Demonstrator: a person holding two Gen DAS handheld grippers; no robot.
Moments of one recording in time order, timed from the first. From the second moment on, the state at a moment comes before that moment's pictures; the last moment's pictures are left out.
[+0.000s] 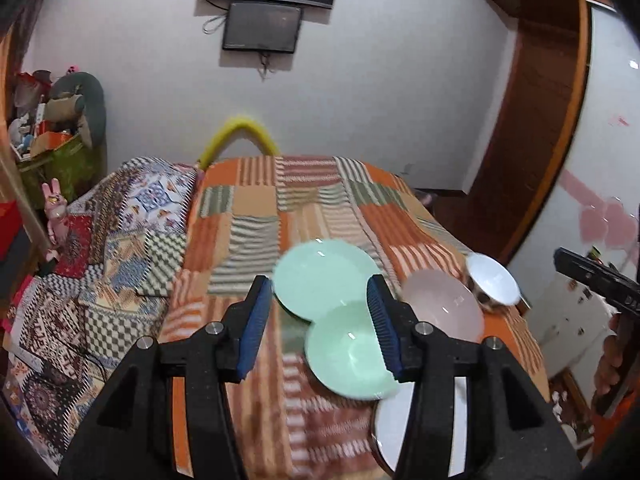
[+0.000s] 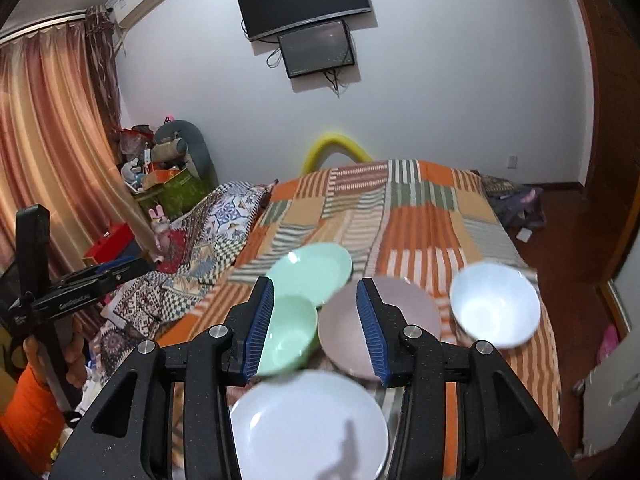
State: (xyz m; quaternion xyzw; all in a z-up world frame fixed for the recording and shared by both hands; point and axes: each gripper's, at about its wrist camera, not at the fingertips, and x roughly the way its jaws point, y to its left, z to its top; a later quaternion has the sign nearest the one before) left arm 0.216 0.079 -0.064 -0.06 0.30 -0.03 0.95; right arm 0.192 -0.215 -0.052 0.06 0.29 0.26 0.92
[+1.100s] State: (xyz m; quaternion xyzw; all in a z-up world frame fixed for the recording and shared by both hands) left arm 0.439 0.150 -0.252 -0.14 0.48 -0.11 0.86; right arm 0.393 -0.108 -0.179 -0.04 0.49 0.27 0.83
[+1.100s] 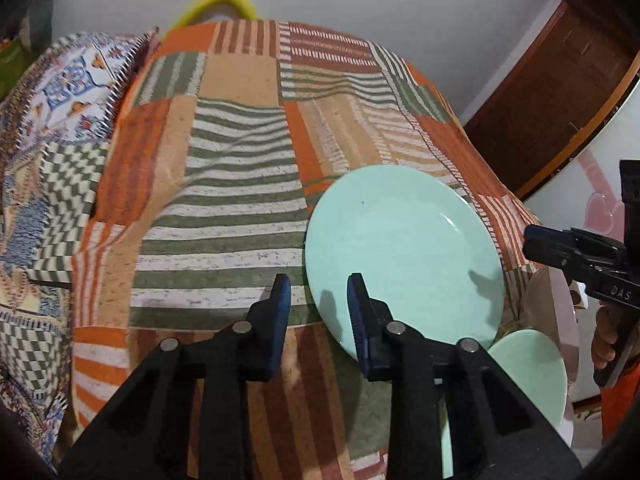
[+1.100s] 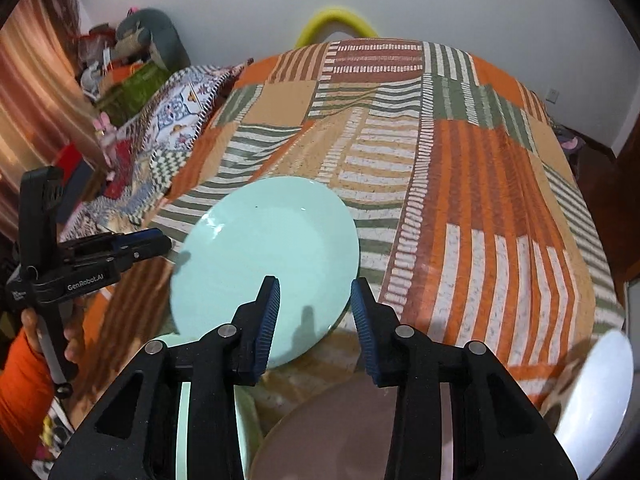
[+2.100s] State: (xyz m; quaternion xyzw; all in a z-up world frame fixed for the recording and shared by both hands) left arm 0.447 0.140 -0.269 -0.15 0.47 -0.13 0.86; right arm 0.423 -0.104 -0.216 -0.03 0.51 0.27 0.82
